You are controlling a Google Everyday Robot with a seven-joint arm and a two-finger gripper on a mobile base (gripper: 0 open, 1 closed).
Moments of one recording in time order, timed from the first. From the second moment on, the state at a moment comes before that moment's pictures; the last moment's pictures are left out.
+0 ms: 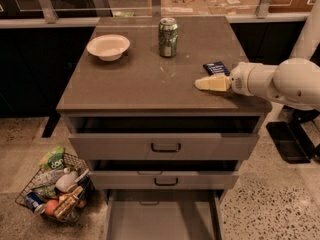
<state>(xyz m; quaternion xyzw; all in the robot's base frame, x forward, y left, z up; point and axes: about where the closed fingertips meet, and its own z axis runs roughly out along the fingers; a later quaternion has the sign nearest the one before) 0.703 -0.199 0.808 -0.23 0.82 0.14 0.51</state>
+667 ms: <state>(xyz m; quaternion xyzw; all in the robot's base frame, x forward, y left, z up) 0.703 -0.197 0.810 -0.23 0.82 0.15 0.51</state>
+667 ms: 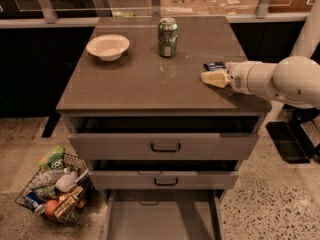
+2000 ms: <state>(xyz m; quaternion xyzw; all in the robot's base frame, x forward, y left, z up) 0.703 -0.197 0.815 -0.23 0.82 0.15 0.51</state>
